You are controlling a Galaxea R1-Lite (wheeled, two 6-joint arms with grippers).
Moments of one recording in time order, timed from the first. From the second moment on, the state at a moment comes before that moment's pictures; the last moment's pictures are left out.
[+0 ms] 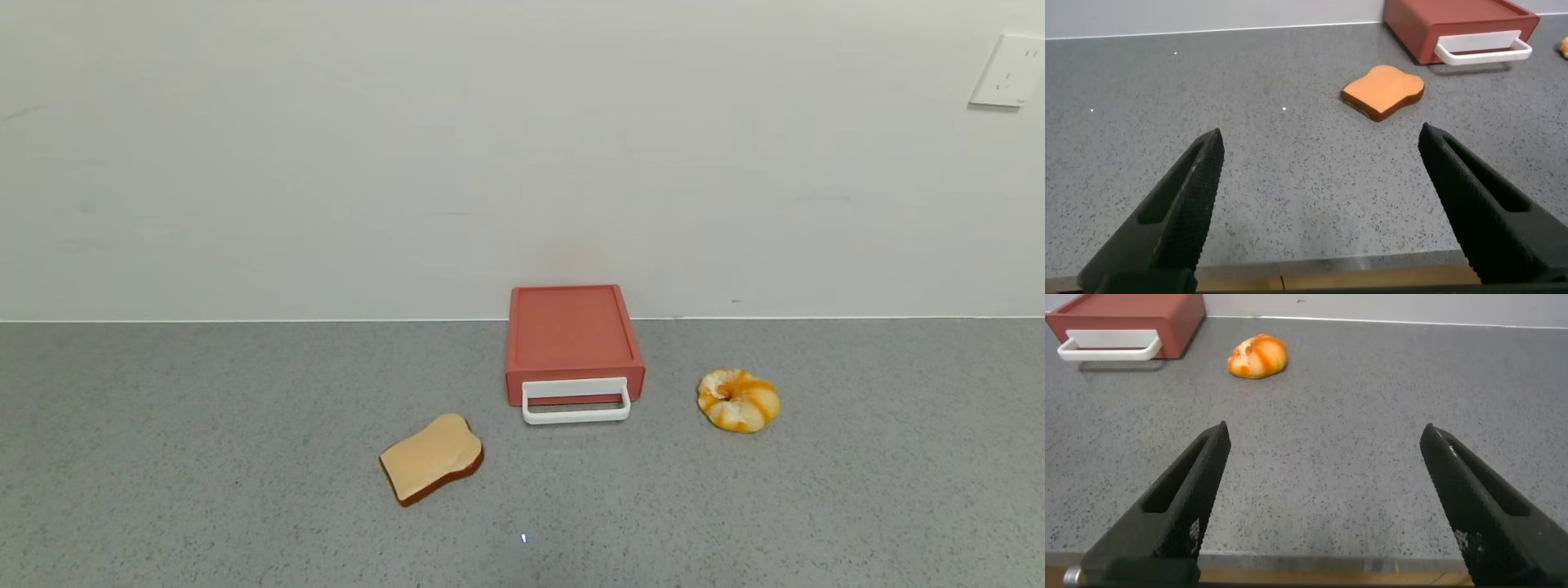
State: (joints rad) left arm 0.00 0.04 -0.12 0.06 -0.04 -0.01; right arm -0.01 0.00 -0.01 0.01 0.00 0.01
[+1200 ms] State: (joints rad) left arm -0.01 0.19 -0.26 0.07 -0.03 -0.01; right arm -0.01 0.00 -0.01 0.01 0.00 0.01
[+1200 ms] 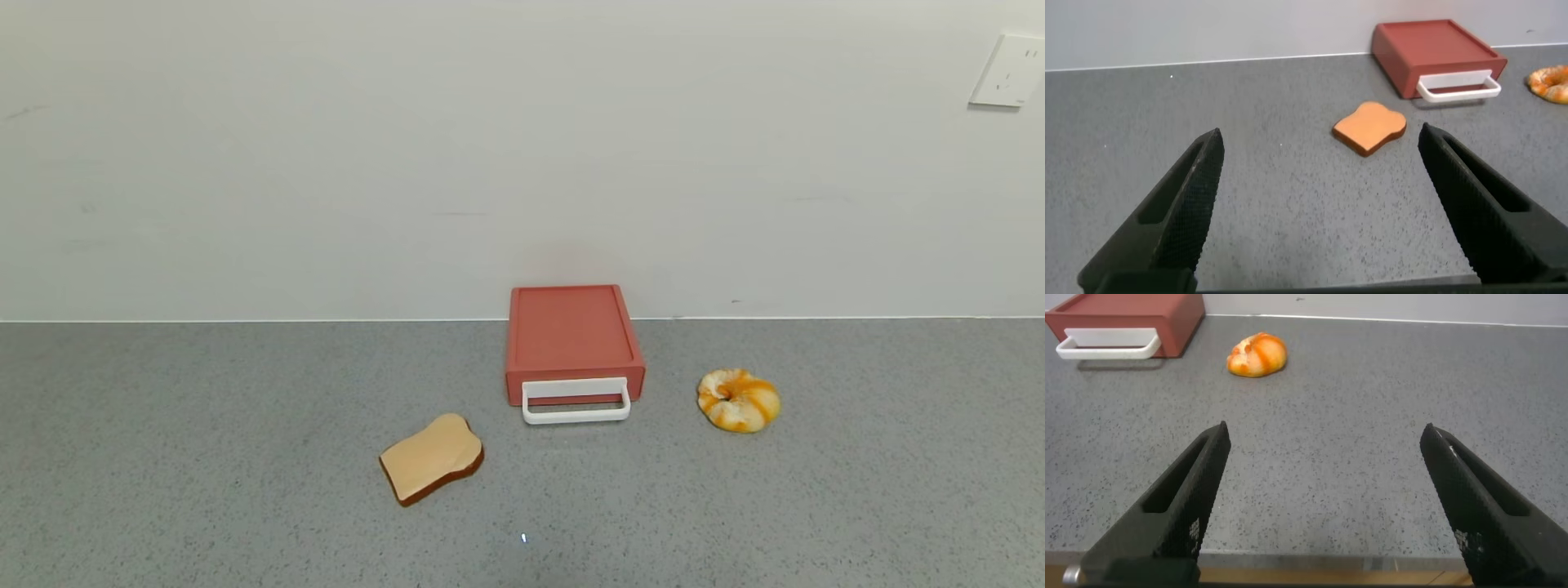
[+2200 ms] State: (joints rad) left arm -0.24 1.24 -0.97 0.14 -0.16 0.03; right arm -0.01 0.00 -0.01 0.02 0.00 0.01
